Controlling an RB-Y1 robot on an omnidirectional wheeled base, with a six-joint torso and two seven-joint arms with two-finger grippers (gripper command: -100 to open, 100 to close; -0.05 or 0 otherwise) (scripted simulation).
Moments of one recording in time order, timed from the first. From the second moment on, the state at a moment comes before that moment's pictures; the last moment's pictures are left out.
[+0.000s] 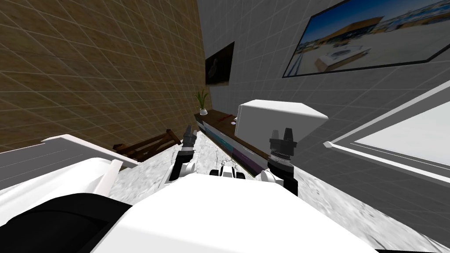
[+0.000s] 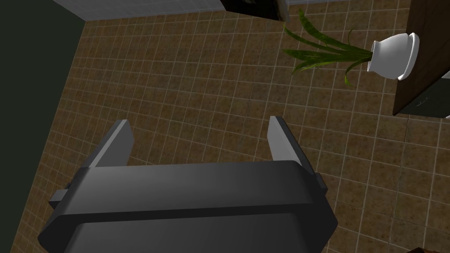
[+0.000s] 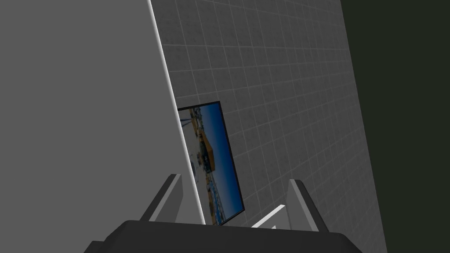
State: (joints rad) left arm 0.49 0.08 0.05 -2.19 -0.05 -0.37 0.04; right arm 0.55 0.05 0.03 -2.29 -0.03 -0.59 0.10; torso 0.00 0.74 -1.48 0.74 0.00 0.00
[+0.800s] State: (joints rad) left arm 0.43 0.16 0.03 -1.97 -0.05 -0.47 0.00; right arm 0.55 0.05 0.03 -2.29 -0.03 -0.59 0.10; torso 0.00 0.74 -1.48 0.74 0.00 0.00
